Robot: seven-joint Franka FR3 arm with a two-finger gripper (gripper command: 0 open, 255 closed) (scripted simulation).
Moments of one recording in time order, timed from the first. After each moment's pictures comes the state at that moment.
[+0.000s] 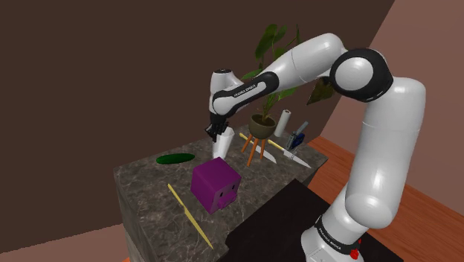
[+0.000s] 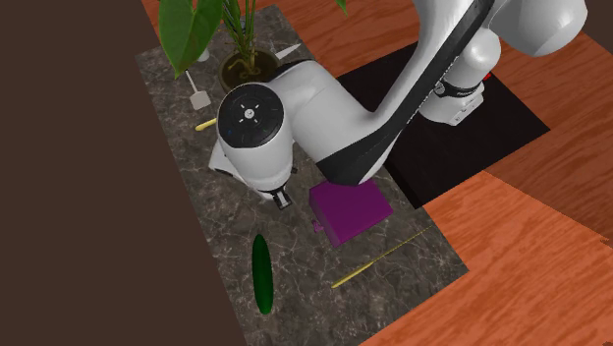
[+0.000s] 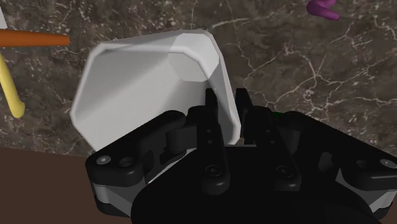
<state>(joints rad) 0.06 0.33 0.05 -1.99 -0.17 2.31 0.20</state>
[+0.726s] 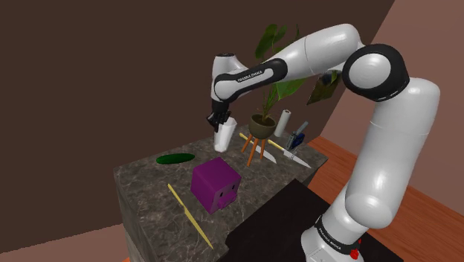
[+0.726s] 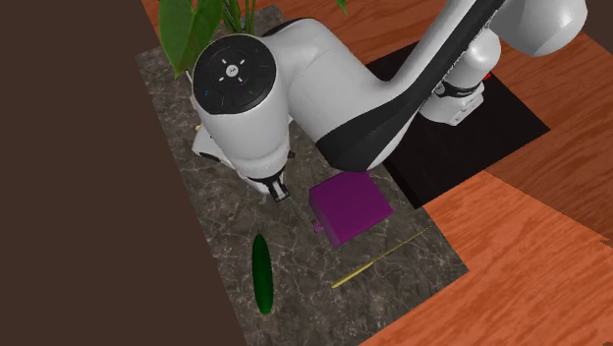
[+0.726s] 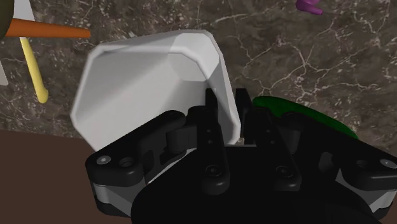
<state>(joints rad) 0.06 0.25 0.06 -1.95 -0.15 2.18 0.17</state>
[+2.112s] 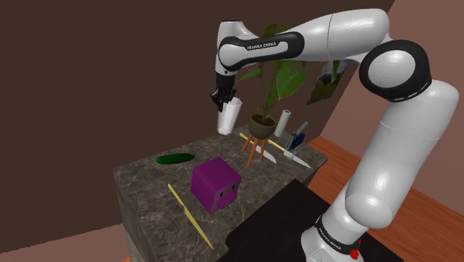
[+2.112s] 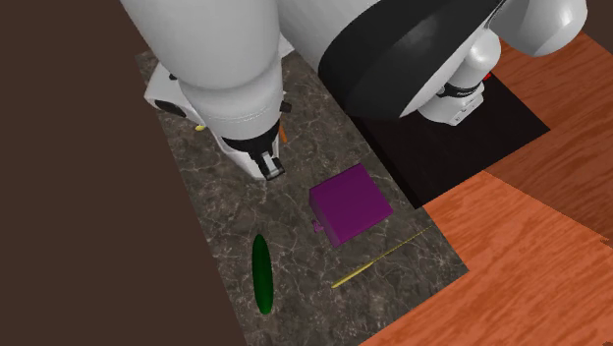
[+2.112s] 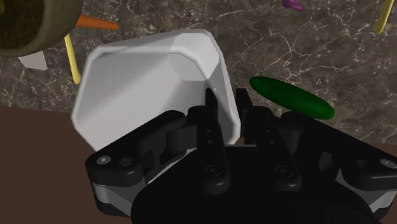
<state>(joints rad) 0.06 0.15 0.07 -1.79 -0.13 1.93 0.14</state>
